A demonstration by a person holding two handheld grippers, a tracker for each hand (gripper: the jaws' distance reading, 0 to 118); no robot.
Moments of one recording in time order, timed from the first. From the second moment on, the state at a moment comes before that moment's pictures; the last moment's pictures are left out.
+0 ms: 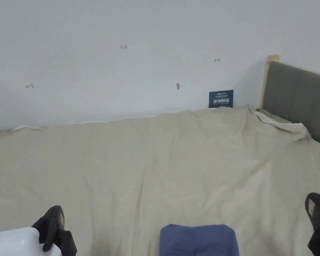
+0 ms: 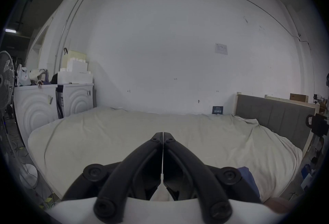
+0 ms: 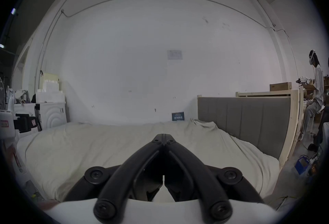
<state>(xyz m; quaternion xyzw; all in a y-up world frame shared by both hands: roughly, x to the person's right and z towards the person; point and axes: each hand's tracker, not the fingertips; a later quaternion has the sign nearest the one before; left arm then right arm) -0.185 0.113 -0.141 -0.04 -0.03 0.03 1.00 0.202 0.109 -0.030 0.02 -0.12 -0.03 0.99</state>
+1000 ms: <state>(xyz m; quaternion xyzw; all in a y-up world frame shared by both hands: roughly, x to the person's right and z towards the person) -0.186 0.089 -0.185 -0.22 -0.15 0.04 0.96 0.266 0.004 -0.231 -0.49 0.15 -0.27 0.82</state>
